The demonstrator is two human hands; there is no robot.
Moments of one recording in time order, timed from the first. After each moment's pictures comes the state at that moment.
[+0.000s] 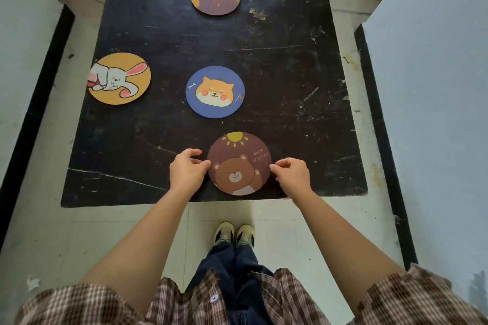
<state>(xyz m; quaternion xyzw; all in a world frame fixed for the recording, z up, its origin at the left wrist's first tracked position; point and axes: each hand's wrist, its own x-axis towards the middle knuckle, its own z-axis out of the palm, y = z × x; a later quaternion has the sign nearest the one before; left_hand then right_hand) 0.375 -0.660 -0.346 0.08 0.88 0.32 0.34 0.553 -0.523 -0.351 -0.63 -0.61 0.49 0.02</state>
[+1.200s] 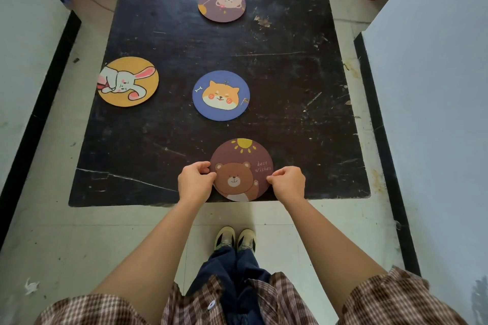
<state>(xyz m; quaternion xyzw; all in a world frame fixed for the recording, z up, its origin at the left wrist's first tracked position) 0.395 -0.672 -0.349 0.06 0.88 0.34 0.33 0.538 -0.547 -0.353 -0.67 -0.60 0.43 0.01</state>
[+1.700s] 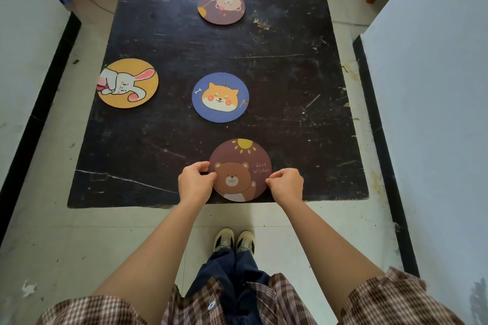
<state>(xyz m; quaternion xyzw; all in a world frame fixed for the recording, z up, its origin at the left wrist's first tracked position) 0.397 -0.671 -0.349 0.07 0.88 0.34 0.32 0.538 -0.549 -0.358 -0.67 -0.61 0.43 0.01</state>
